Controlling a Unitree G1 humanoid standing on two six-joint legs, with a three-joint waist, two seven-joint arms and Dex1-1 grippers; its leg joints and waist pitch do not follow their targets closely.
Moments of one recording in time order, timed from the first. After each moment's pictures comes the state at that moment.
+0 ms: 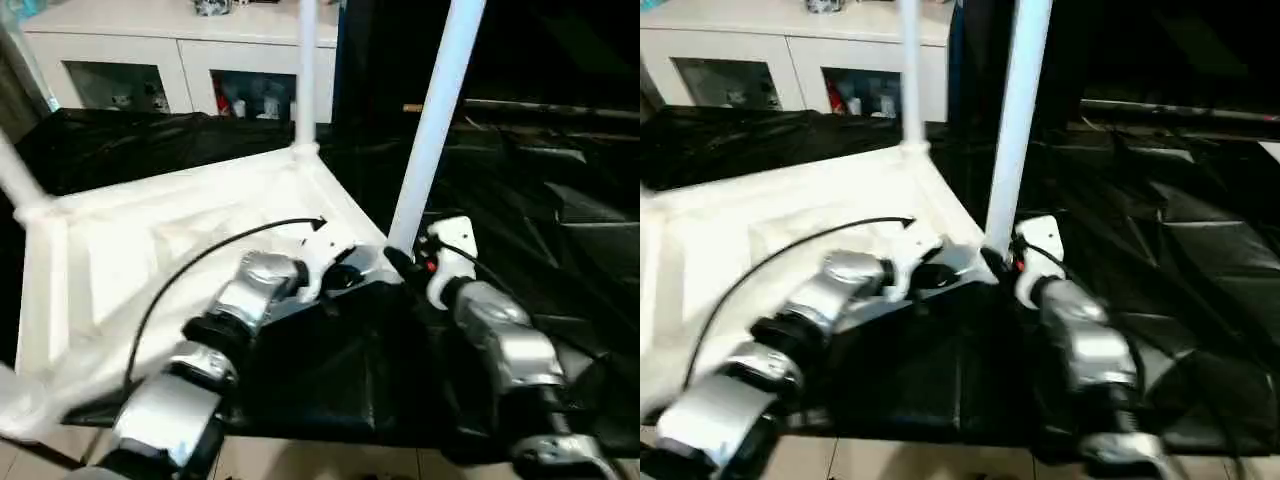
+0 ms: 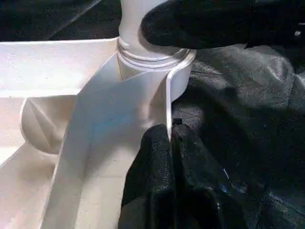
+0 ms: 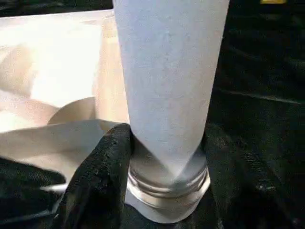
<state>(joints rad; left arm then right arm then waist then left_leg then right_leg) -0.76 0.03 -0.22 0.94 0.13 0.10 -0.76 -0.39 -0.08 -0.04 0.41 0.08 0.26 0.30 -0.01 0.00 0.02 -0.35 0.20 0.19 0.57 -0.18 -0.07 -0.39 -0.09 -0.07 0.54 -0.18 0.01</state>
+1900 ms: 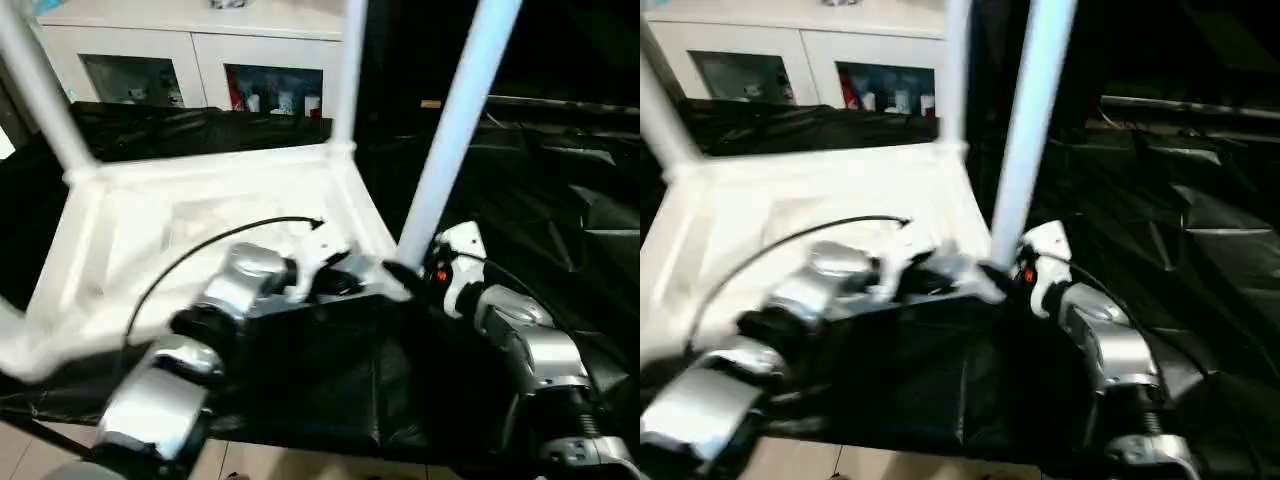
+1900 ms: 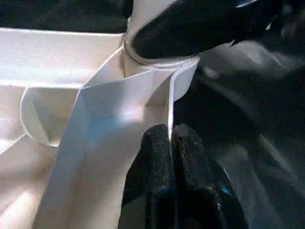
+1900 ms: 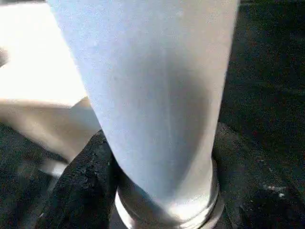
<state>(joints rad) -0.78 0.07 -0.23 0.94 0.09 0.07 -0.92 -0.38 -0.18 -0.04 0.41 0.17 0.30 0.48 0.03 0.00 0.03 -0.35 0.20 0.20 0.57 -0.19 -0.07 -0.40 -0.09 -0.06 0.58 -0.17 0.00</state>
